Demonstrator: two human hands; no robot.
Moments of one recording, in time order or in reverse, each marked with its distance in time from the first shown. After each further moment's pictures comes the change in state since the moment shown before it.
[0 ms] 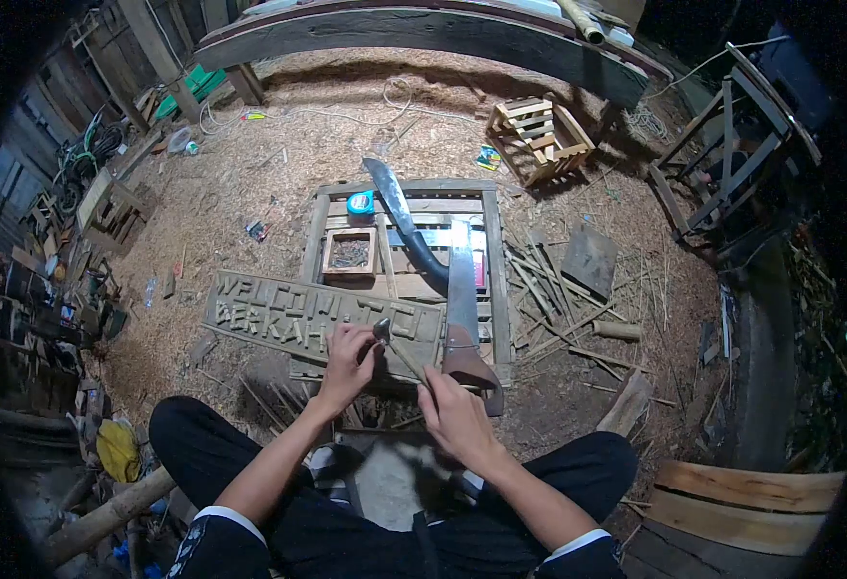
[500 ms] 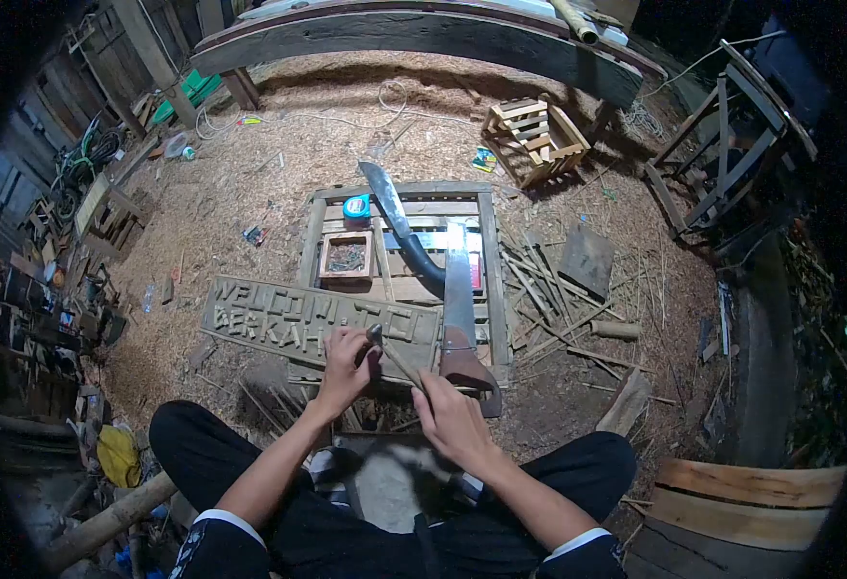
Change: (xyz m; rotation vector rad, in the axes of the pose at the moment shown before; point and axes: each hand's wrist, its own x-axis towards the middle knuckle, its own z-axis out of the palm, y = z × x) left_hand 0.001 -0.002 0.003 -0.006 0.014 -0.003; right_hand 0.001 -0.005 -0.001 -0.005 -0.079 0.053
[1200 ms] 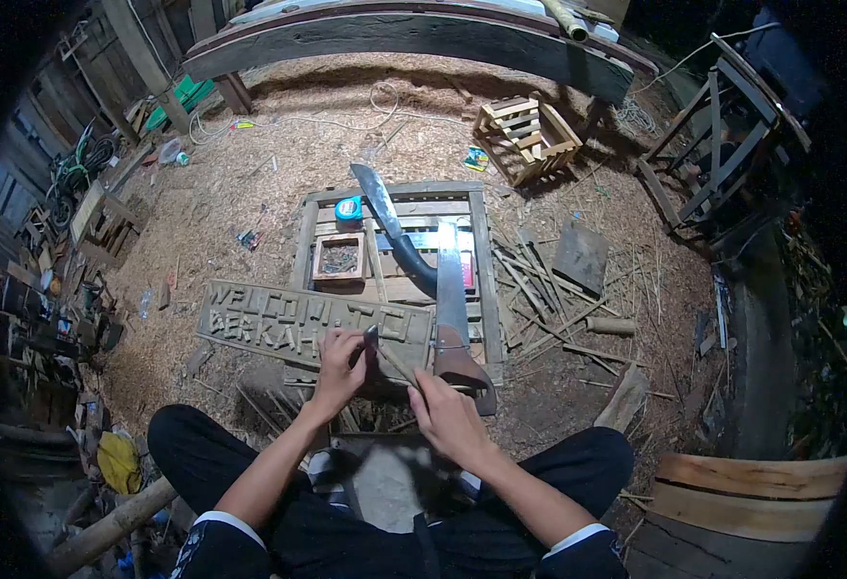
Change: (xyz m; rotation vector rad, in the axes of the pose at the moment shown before) left_hand 0.000 0.003 -0.001 0.000 -0.011 0.008; right_hand -0.001 -0.002 -0.005 0.036 0.030 0.000
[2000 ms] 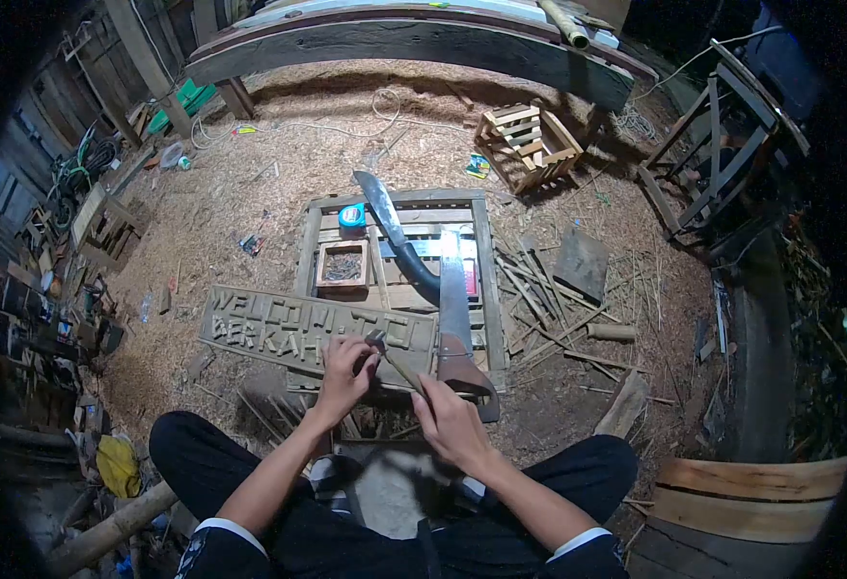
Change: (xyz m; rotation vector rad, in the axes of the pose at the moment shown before) left_hand 0.001 0.000 -0.001 0.001 -0.005 -0.010; right_hand 0.000 0.006 0.008 0.026 0.019 -0.005
